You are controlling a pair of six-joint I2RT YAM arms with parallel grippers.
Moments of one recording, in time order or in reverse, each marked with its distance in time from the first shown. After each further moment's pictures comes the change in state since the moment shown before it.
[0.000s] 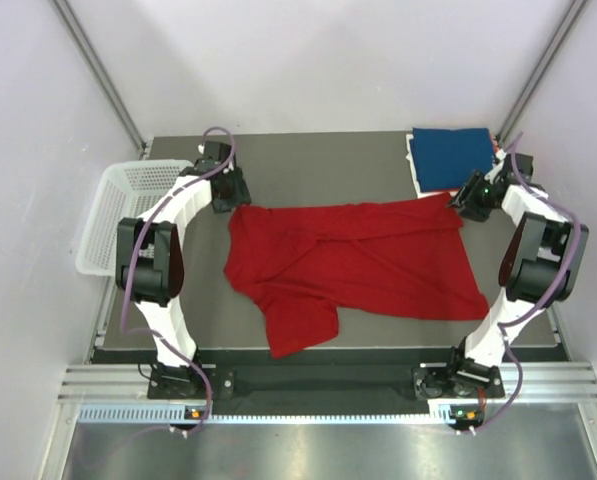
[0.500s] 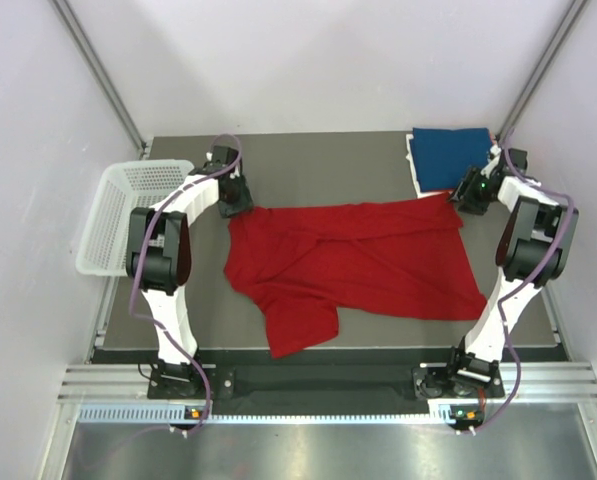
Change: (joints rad) left arm 0.002 0.126 0.064 -0.013 0.031 -0.001; right arm 0.000 0.216 0.176 0.028 0.004 -0.063
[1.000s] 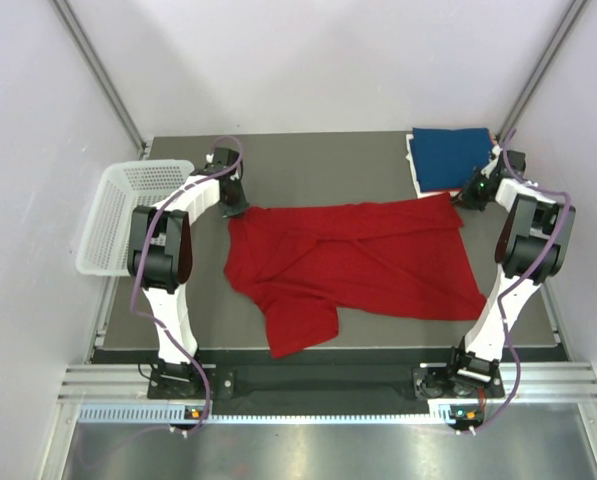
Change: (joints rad) left arm 0.002 0.023 0.000 -0.004 -0.037 0.003; right arm 0.000 0.052 0.012 0.085 -0.005 0.060
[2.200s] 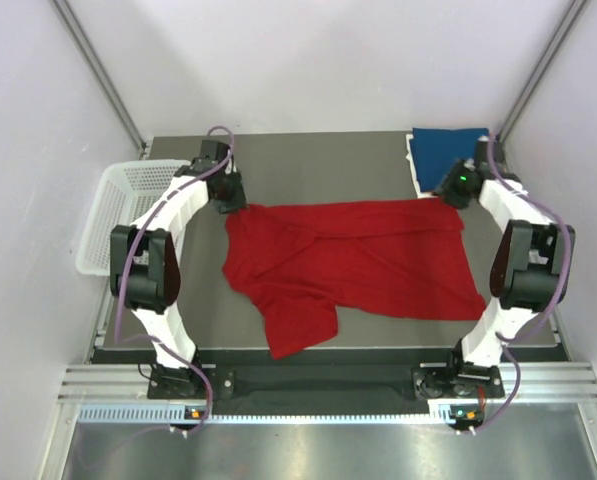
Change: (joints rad) left arm 0.002 -0.175 -0.021 -0.084 0.093 0.065; right arm 0.143 -0.303 -0.159 -0.084 0.204 0.198
